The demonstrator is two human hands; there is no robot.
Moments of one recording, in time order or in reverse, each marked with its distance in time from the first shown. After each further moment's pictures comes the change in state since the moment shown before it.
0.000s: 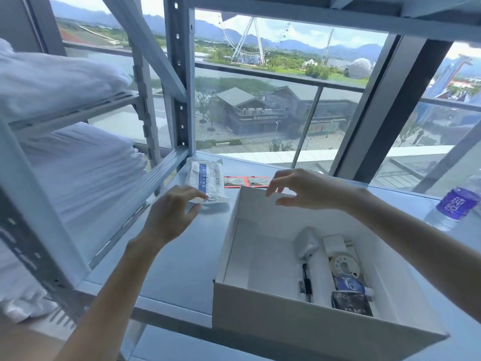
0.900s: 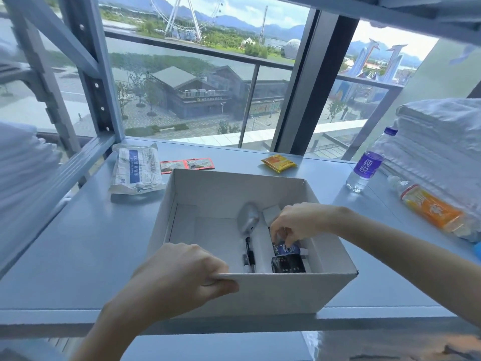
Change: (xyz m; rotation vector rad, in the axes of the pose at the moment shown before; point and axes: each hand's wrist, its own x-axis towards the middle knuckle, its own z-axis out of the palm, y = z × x) left_hand -0.065 0.128 0.011 0.064 -0.623 0.480; right_hand -0.117 0.034 0.057 -0.057 -0.587 0.302
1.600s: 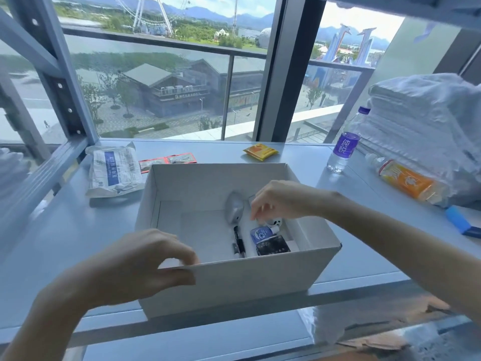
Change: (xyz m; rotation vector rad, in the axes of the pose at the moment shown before) left_hand -0.005 -0.045 -0.003 -0.102 -0.031 0.171; right_hand -0.023 -0.019 -0.004 0.135 0.381 -0.080
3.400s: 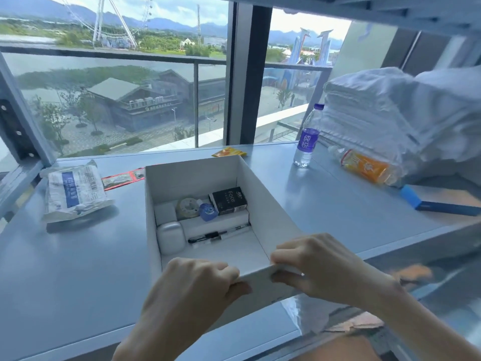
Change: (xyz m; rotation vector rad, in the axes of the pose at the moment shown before) left_hand 0.043 0.115 0.026 0.342 0.466 0.095; right_hand -0.138 -0.076 0.037 -0.115 0.308 0.204
